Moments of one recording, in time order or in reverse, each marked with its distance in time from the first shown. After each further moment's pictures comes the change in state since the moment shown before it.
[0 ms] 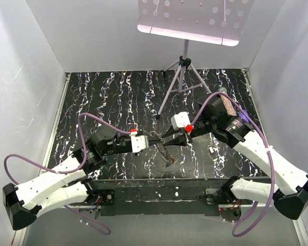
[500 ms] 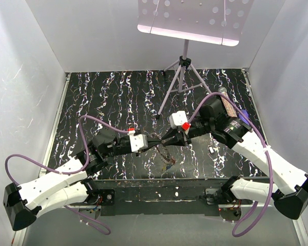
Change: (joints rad) left arm 0.007 -0.002 -0.090 0.163 0.001 -0.113; right arm 0.006 0.002 -0.031 0.056 0.028 0.096
